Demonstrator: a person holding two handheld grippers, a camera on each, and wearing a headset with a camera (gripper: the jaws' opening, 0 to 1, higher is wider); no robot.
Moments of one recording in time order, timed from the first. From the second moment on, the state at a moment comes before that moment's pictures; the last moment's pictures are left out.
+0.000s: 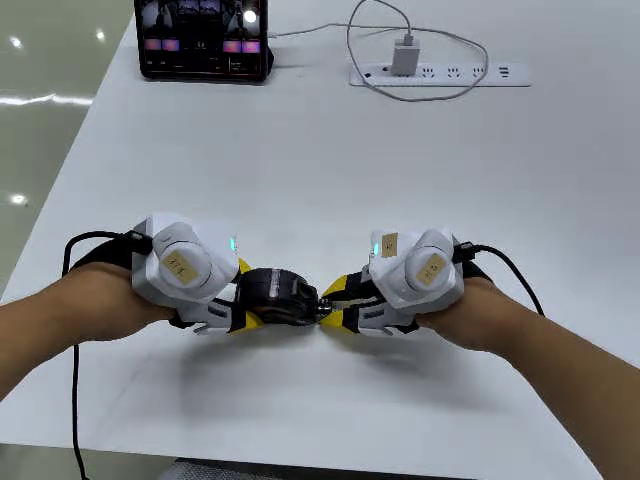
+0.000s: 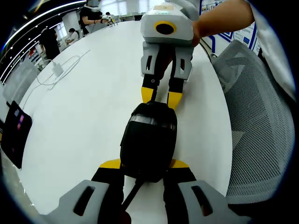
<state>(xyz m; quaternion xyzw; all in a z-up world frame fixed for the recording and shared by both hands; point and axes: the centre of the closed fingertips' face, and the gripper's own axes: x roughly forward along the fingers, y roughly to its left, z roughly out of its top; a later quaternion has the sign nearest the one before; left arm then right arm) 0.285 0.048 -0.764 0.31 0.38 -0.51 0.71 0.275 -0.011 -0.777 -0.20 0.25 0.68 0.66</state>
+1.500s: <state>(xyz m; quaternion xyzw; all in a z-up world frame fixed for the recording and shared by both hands) 0.285 0.050 -0.765 0.32 0.38 -0.51 0.70 0.275 -0.053 -0.774 -0.23 0.26 0.66 0.66</state>
